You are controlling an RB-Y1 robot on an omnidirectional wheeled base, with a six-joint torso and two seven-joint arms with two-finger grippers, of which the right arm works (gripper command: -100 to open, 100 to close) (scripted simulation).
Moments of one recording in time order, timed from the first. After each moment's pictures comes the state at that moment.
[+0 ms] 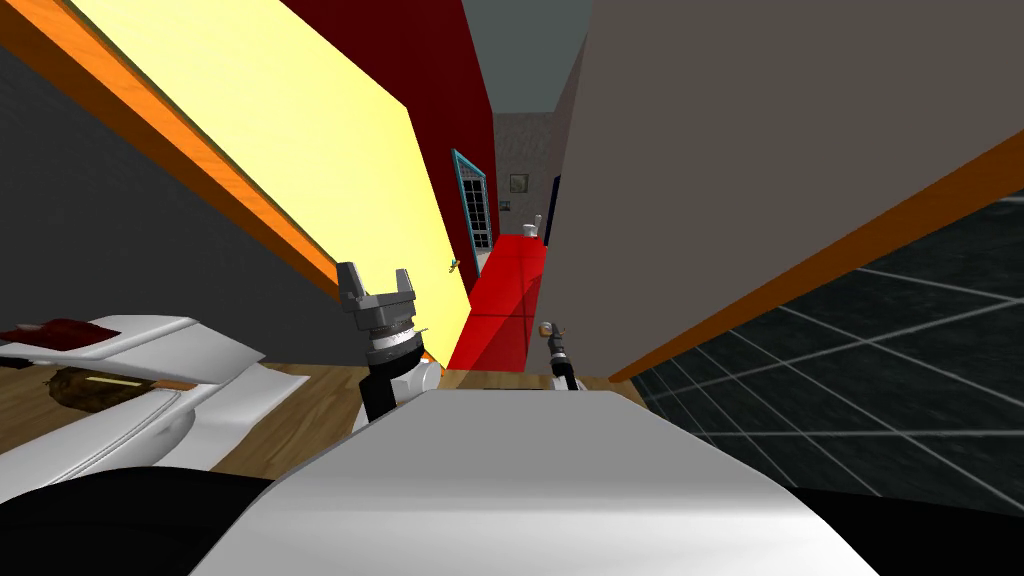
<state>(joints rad) -0.03 0.01 -0.01 -0.79 -0.03 -0.76 0.05</state>
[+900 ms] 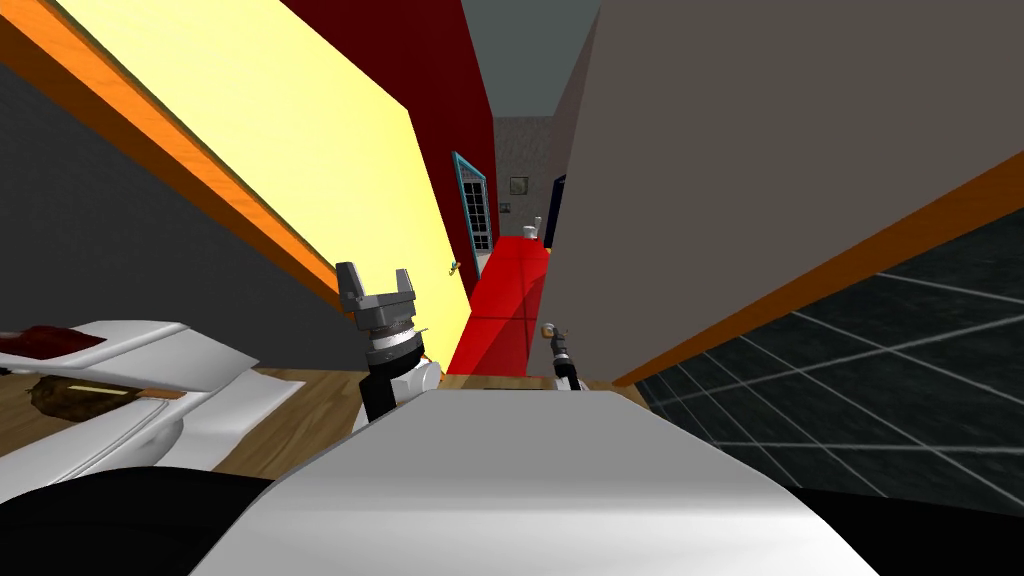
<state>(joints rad) -0.03 -0.01 -0.03 -0.78 -0.04 -0.76 0.05</state>
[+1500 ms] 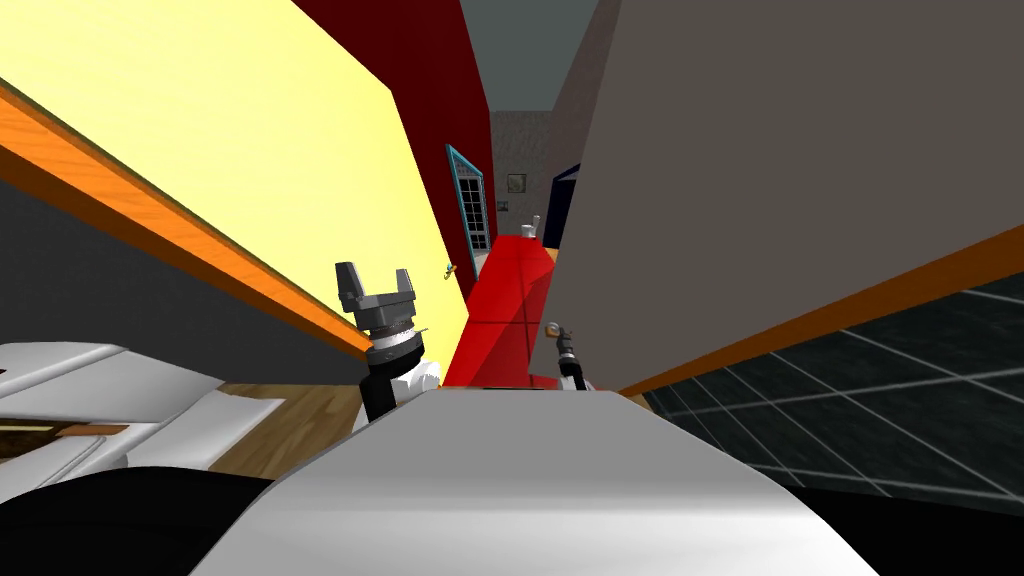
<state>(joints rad) -0.04 -0.04 -0.07 -0.76 -0.06 -0.76 0.06</state>
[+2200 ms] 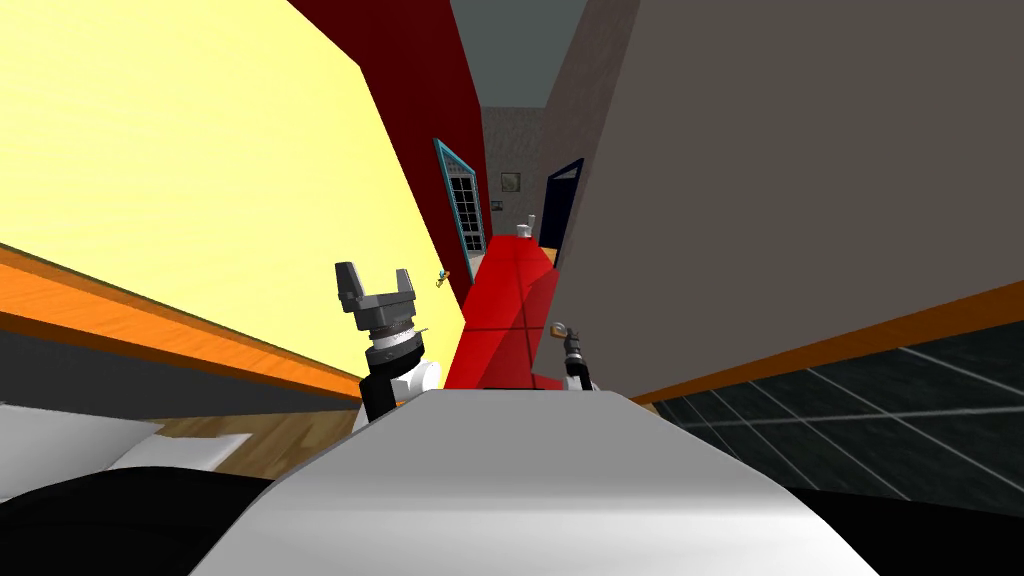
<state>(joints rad) -0.03 -0.06 -0.13 -0.79 -0.10 -0.74 0.08</state>
